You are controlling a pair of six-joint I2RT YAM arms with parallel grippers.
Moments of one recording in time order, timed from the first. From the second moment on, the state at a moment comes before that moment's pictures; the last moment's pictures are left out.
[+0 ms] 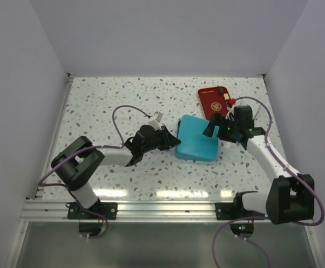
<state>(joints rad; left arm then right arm) -0.77 1.69 0.70 0.65 0.13 -0.88 0.12 1.26 0.83 -0.40 -0.27 0.38</state>
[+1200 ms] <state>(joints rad) -0.76 1.68 0.70 0.65 0.14 -0.92 0.01 1.28 0.62 -0.10 -0.48 0.49</state>
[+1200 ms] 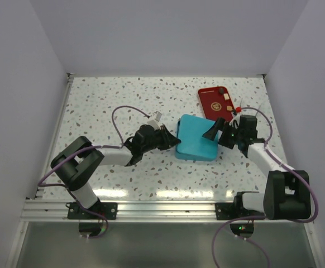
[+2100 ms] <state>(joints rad) -0.76 1.68 0.71 0.57 0.12 -0.92 0.01 1.26 0.69 -0.14 -0.49 0.50</state>
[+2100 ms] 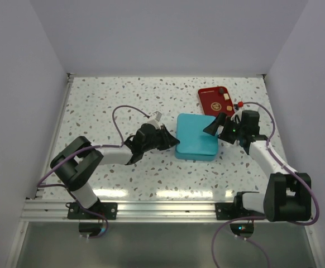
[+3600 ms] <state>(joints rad) -0.76 1.70 0.81 0.39 0.08 -0.88 0.01 1.30 0.76 -0.25 -0.47 0.45</state>
